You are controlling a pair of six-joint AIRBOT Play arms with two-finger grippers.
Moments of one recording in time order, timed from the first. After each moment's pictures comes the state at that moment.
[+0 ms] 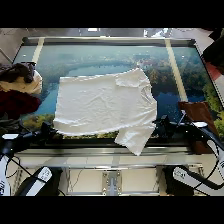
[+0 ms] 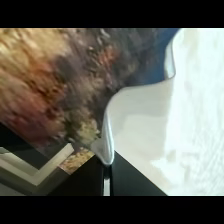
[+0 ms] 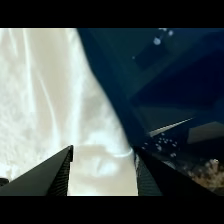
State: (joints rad) left arm 0.63 -0.96 0.30 0.75 -0.88 -1.39; right arm -0.40 -1.21 0.40 -0.58 0.90 1.26
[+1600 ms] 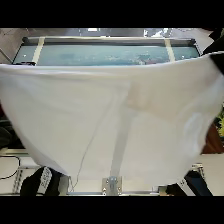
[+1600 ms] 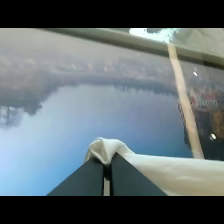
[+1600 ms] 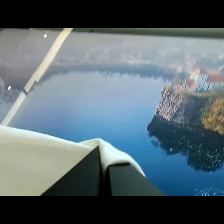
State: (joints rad) left arm 0.55 -0.79 1.41 0.83 -1.34 -1.26; right arm -0.21 -0.86 1.63 -0.96 1.38 1.36
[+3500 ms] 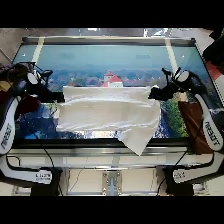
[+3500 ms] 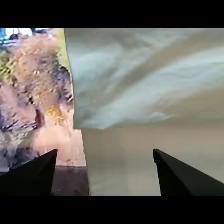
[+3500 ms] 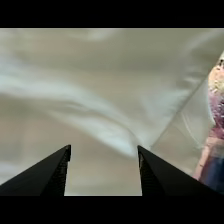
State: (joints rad) left arm 0.12 -1.52 1.30 1.38 -1.16 -1.32; right arm -0.07 -1.56 1.38 -1.19 1.23 1.37
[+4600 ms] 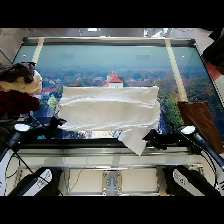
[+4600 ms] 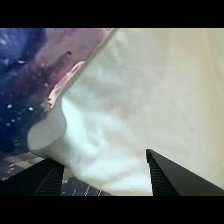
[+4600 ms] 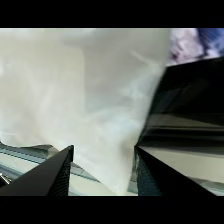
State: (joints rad) left arm 0.34 -1.03 0.36 0.80 -0.75 -1.54; right arm -0.14 -1.02 0.30 -0.78 1.04 1.43
